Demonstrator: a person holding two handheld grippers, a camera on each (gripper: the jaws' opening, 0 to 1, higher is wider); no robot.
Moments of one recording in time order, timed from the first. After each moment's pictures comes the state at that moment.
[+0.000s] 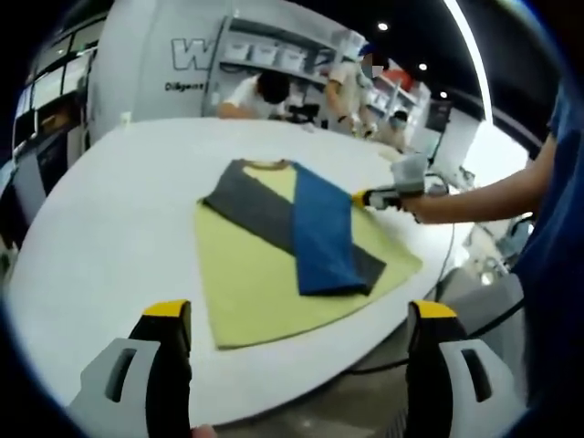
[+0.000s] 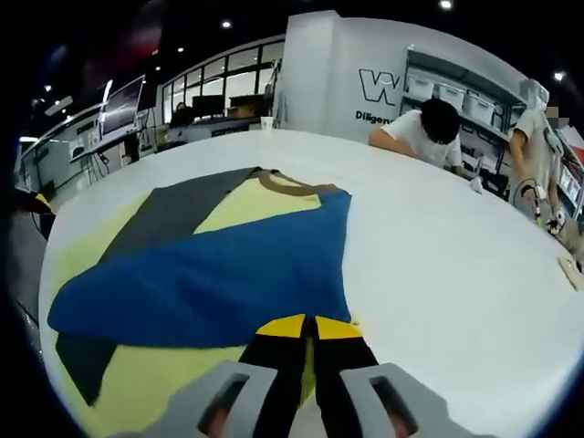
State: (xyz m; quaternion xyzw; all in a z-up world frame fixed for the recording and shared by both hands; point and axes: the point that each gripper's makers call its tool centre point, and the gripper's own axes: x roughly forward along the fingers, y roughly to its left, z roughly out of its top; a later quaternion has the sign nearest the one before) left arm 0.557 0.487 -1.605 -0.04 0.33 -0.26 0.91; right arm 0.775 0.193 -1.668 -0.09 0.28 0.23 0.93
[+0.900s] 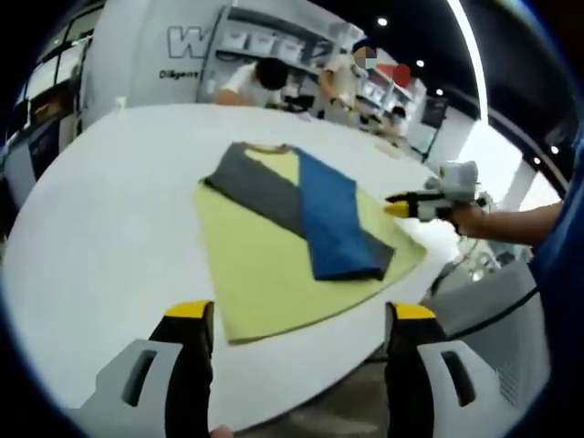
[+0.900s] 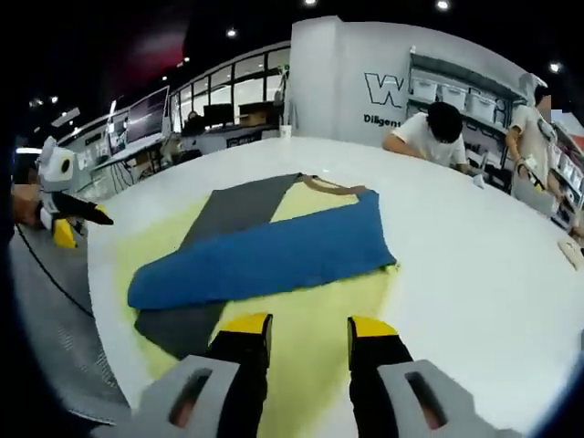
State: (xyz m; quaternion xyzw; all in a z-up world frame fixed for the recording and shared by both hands) left arm 0.569 0.508 -1.639 -0.06 0.36 -0.26 0.89; right arm 0.638 0.206 -1.645 -0.04 0.29 0.26 0.92
